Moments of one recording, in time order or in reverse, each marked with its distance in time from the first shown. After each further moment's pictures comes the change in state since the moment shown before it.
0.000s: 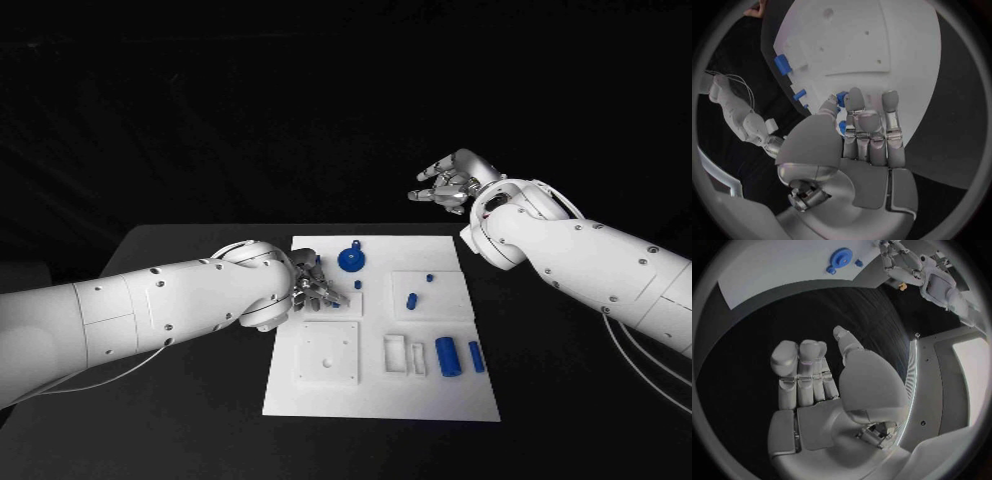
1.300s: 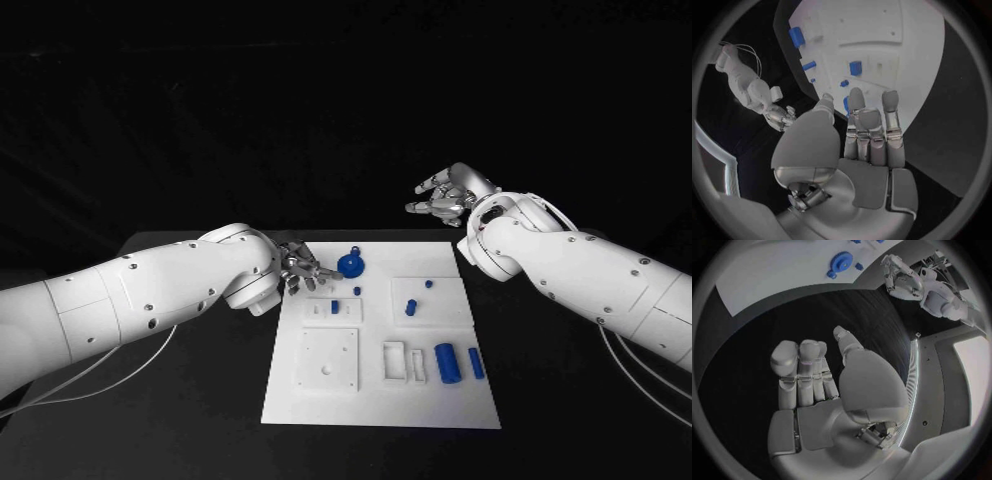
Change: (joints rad) left arm -0.008 -0.038 0.119 -0.033 0.112 -0.003 0.025; left_hand -0.026 -0.062 0.019 0.126 -0.114 -0.048 0.031 -0.003 -0.104 0.002 0.009 -0.047 -0.012 -0.012 0.011 -0.025 -0.018 0.000 -0.004 0.004 -0.022 0.000; right arm -0.017 0.004 0.000 -0.006 0.006 0.000 0.001; right_hand 0.000 0.000 -0.003 0.008 0.000 0.000 0.000 0.000 0.000 0.000 0.000 0.000 -0.001 0.000 0.000 -0.004 0.000 0.000 0.000 0.000 0.000 0.000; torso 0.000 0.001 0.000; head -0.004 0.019
